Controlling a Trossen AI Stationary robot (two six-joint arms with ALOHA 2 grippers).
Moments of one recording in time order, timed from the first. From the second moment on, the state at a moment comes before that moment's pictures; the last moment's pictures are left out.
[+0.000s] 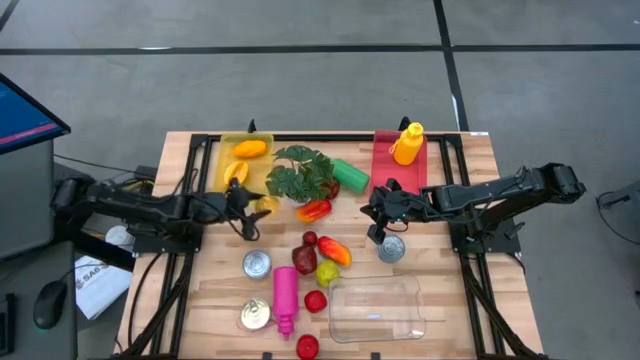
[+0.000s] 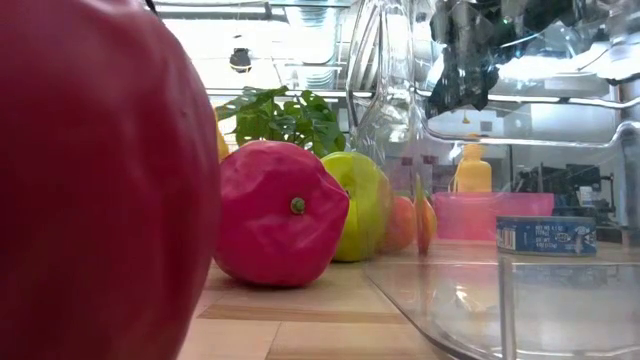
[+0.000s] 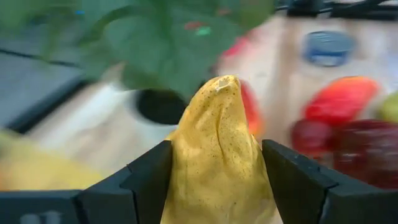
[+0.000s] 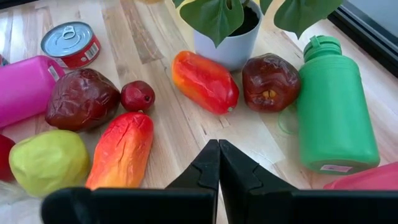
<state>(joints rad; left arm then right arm) -0.02 0.75 0.23 0.10 -0.42 -0.11 0.11 1.23 0.78 -0.28 0.35 0.36</state>
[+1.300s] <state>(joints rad) 0.19 0.93 0.23 0.11 -0.77 -0.32 0.11 1.23 0.78 -0.28 0.35 0.36</state>
